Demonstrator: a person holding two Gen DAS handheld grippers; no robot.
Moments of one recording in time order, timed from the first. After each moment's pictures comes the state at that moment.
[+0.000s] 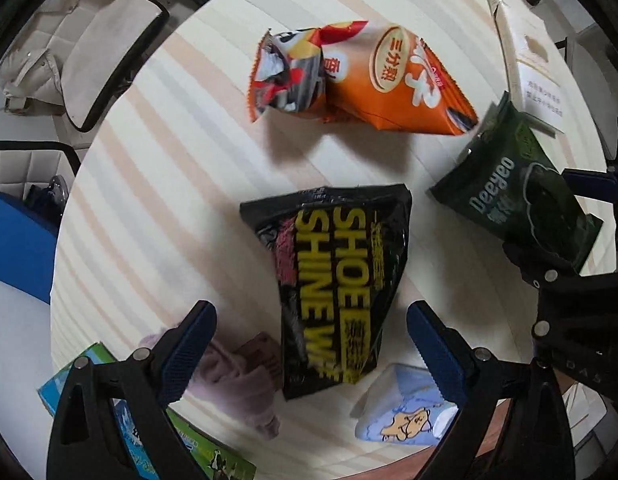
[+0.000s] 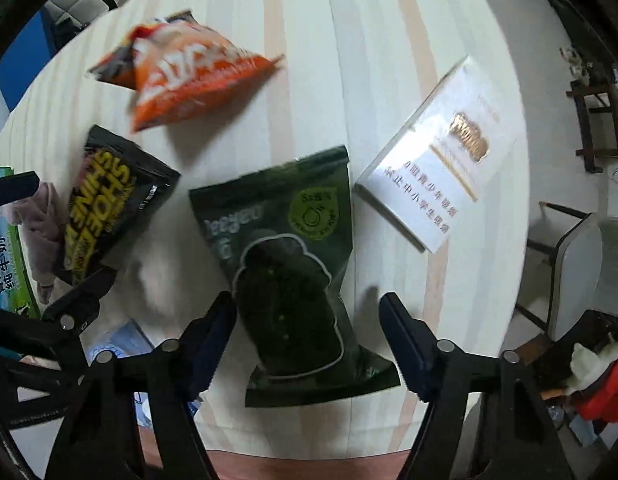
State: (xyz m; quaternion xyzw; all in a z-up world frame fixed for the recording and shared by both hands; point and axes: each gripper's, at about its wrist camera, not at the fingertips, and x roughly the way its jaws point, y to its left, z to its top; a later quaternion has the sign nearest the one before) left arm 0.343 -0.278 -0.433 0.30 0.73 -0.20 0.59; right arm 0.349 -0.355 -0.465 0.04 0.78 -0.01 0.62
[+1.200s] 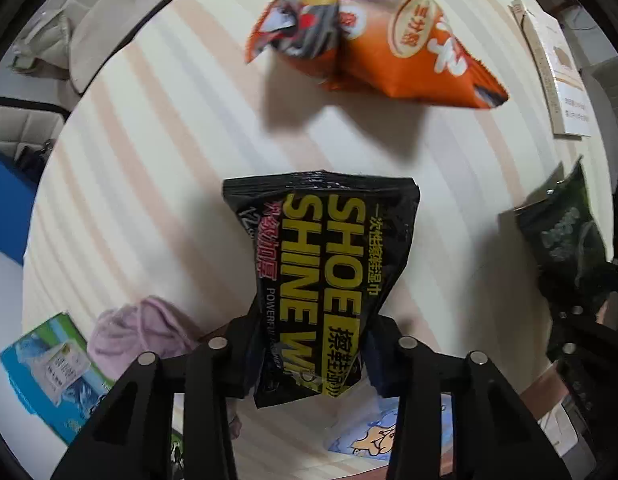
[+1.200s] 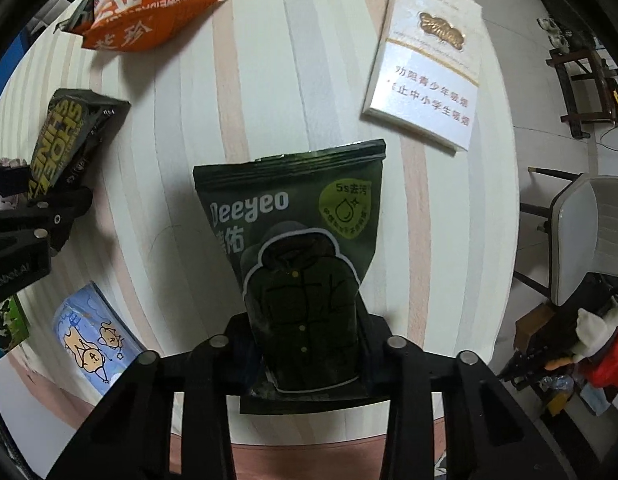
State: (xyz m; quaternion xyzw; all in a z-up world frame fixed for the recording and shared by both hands) left arm 0.322 -0.219 -0.450 0.25 0.75 -0.16 0.60; right arm 0.298 -0.382 -0.484 0.06 0.78 -0.06 0.62
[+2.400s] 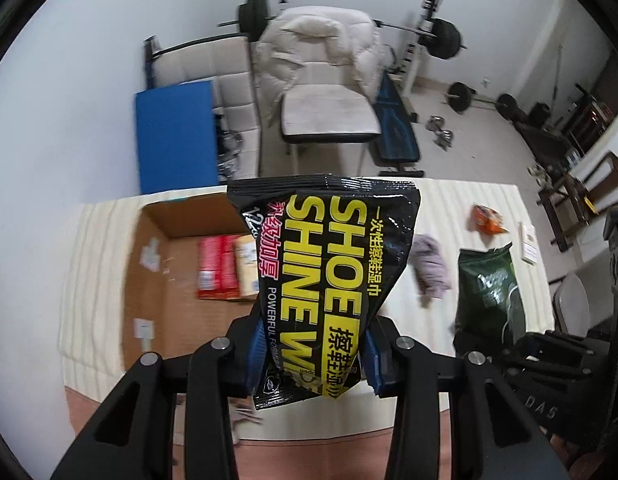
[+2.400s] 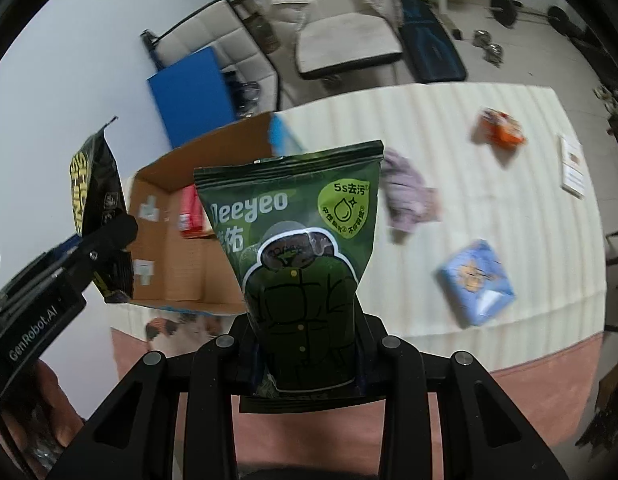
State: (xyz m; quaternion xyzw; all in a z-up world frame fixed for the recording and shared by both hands) left arm 0.198 0.153 -0.174 0.01 0.55 -0.04 0.84; right arm 0.223 -0.026 -0.223 0.14 0.63 0.10 0.76
